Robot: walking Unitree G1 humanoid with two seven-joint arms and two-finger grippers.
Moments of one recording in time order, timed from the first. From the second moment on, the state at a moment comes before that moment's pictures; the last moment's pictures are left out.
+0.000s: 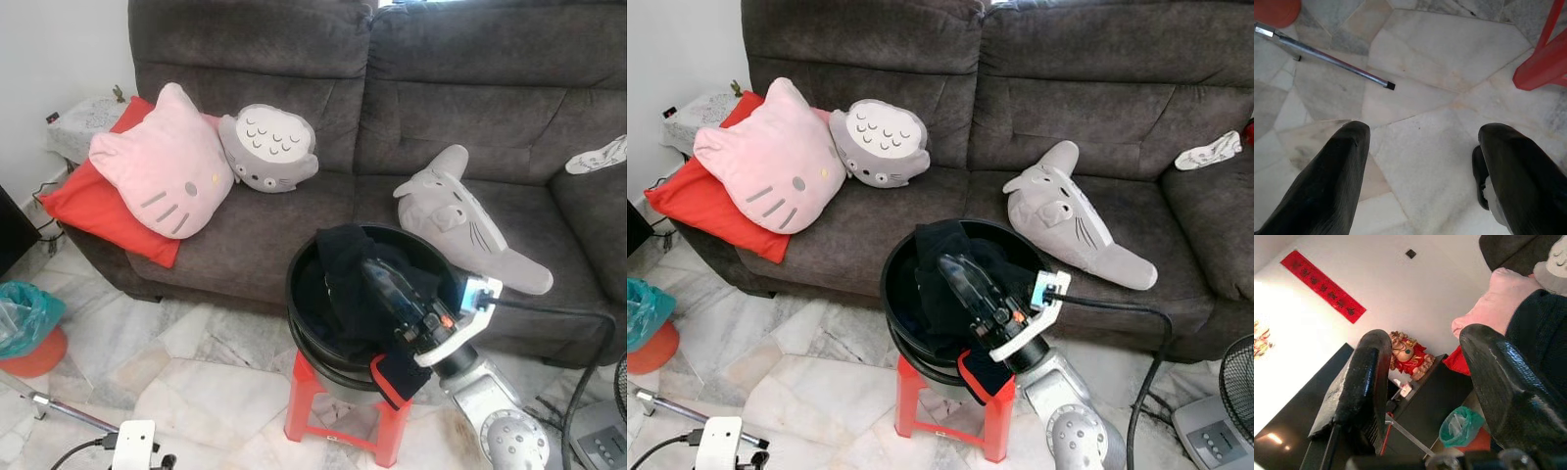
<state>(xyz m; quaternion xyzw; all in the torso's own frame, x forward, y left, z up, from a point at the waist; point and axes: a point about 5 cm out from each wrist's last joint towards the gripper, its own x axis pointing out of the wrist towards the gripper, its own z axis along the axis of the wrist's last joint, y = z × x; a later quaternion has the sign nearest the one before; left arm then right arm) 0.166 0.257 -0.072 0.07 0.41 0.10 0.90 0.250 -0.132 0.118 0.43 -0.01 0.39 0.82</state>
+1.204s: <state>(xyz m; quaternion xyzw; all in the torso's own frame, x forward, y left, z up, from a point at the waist) 0.166 0.259 -0.072 0.07 0.41 0.10 0.90 0.221 -0.176 0.070 0.51 0.07 0.19 0.84</state>
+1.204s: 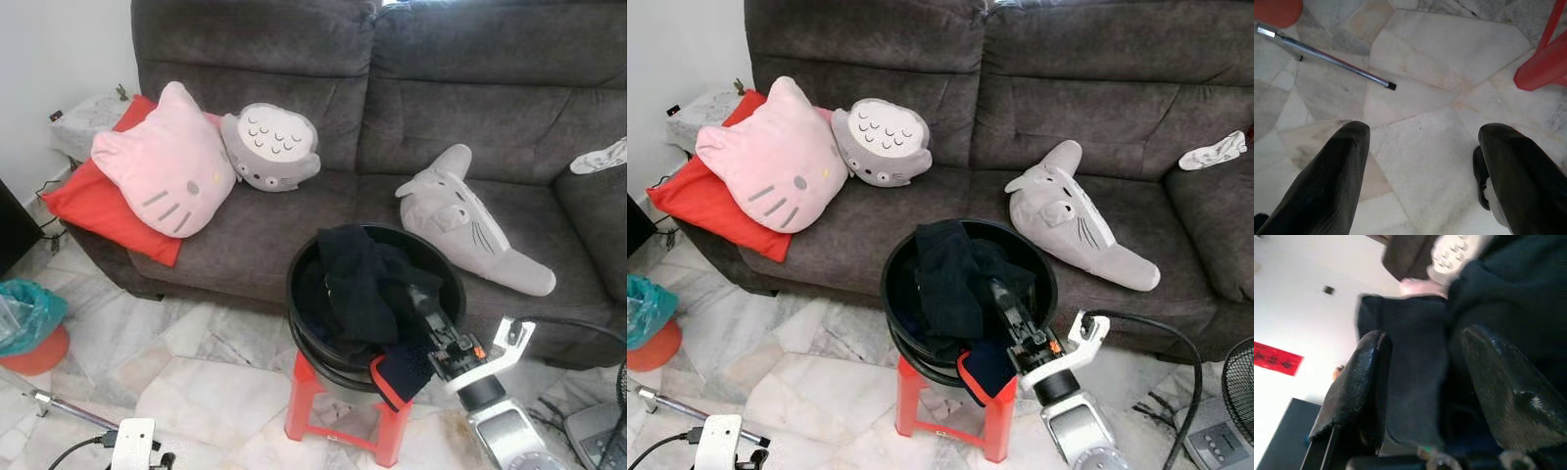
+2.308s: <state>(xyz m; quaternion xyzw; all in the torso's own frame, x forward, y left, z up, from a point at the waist) 0.169 0.259 -0.071 0.07 0.40 0.10 0.91 0.246 -0.150 0.062 0.50 0.12 0.29 0.80</state>
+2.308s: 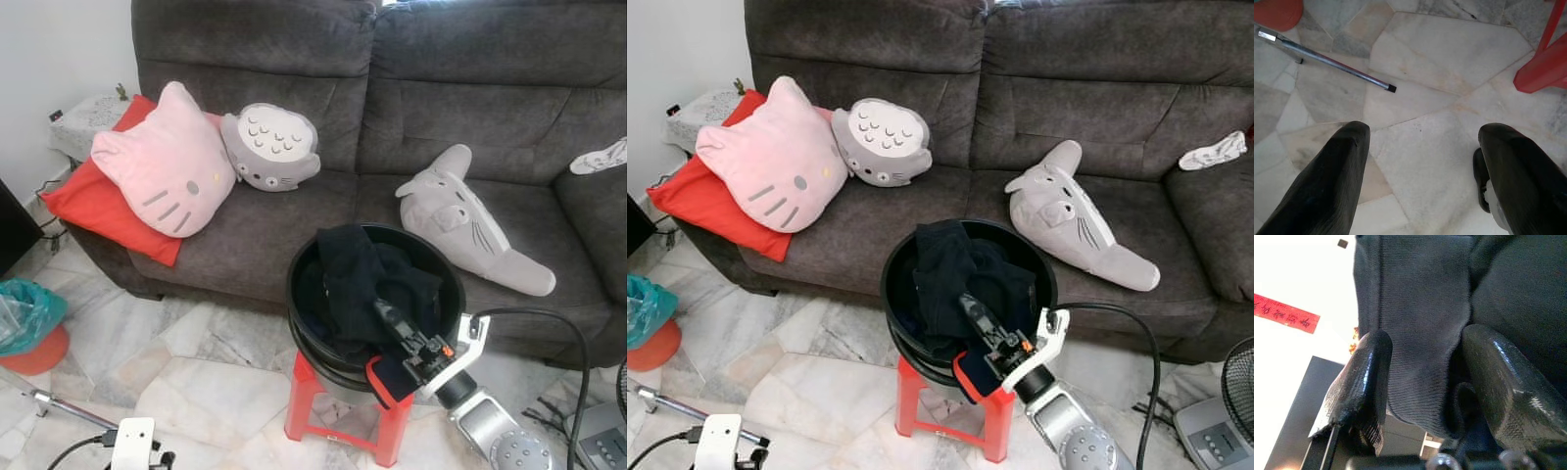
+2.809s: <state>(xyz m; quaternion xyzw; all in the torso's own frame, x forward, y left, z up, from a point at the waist) 0.169 0.259 -0.070 0.07 0.40 0.10 0.91 0.257 -0.124 0.101 0.47 0.07 0.39 0.79</state>
